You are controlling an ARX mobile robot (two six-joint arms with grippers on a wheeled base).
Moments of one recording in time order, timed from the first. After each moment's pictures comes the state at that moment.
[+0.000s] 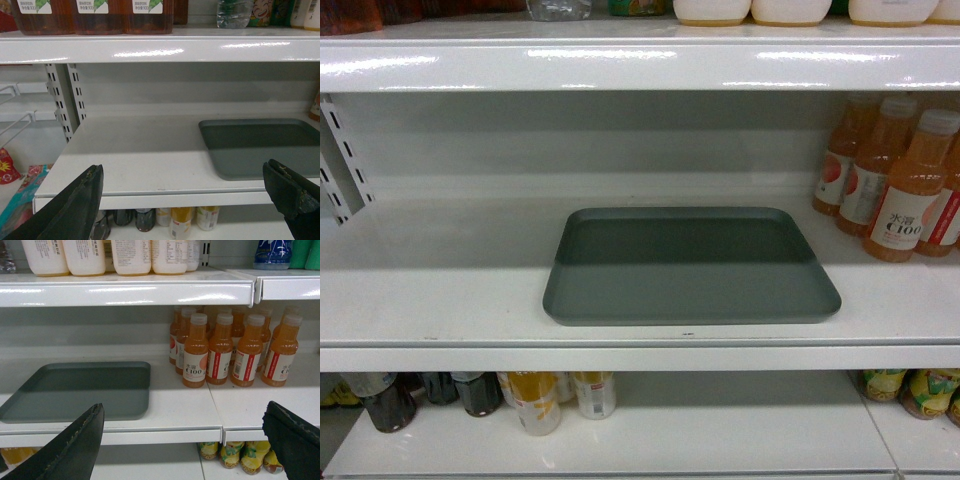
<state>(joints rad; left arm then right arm) 0.00 0.01 0.01 0.00 0.00 -0.02 0.00 0.00 0.01 0.00 0.00 0.01</state>
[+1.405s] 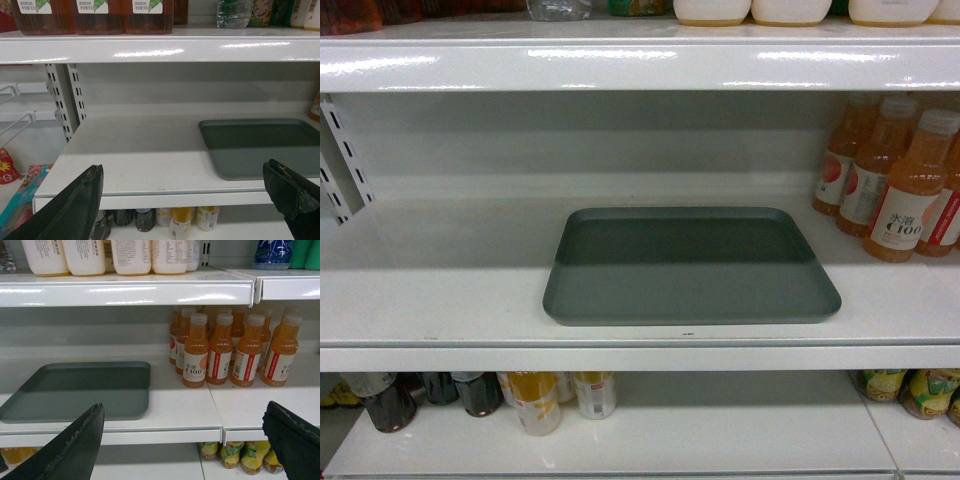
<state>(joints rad) 0.00 0.01 0.01 0.00 0.00 -0.02 0.00 0.00 0.01 0.00 0.00 0.01</state>
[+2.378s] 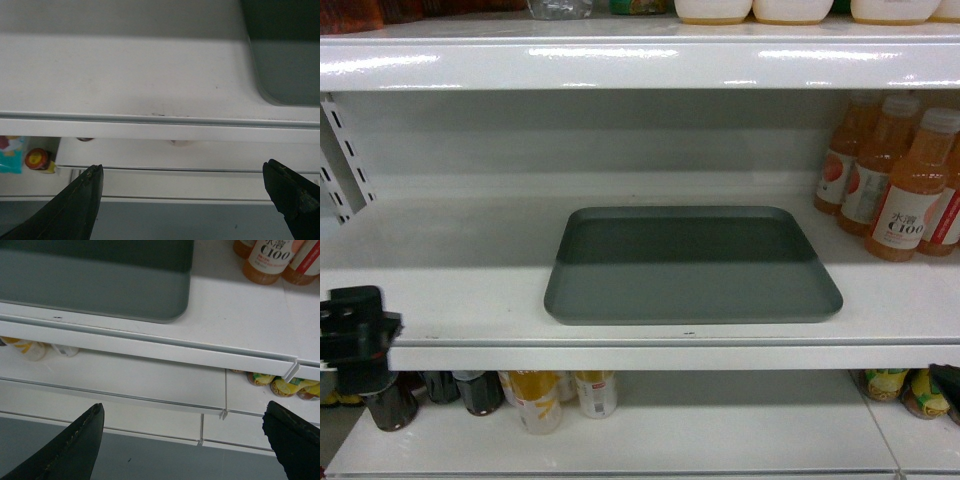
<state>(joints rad) -0.07 1.58 0.43 0.55 -0.08 -0.10 0.14 1.44 0.30 0.59 0.01 -0.06</state>
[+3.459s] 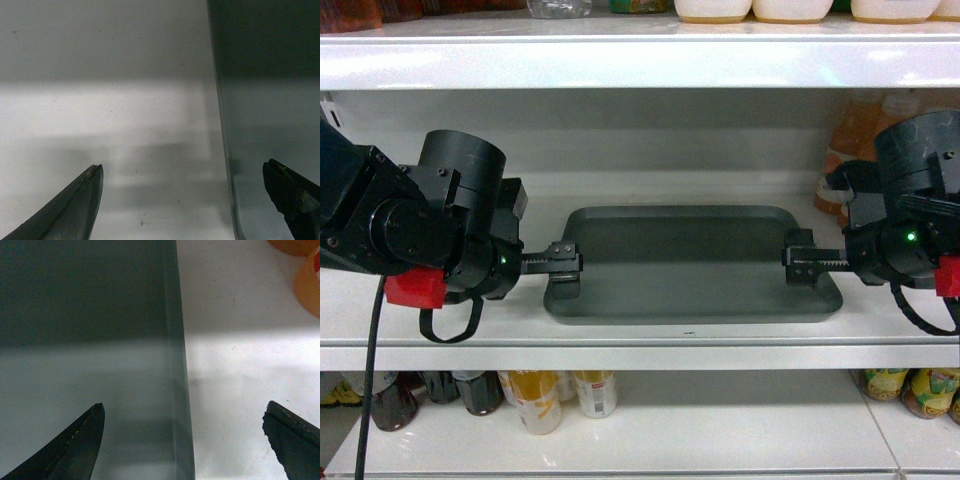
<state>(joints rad) -0.19 2.31 1.29 0.23 -0.09 -0.18 0.11 2.31 1.33 0.23 0.06 0.12</state>
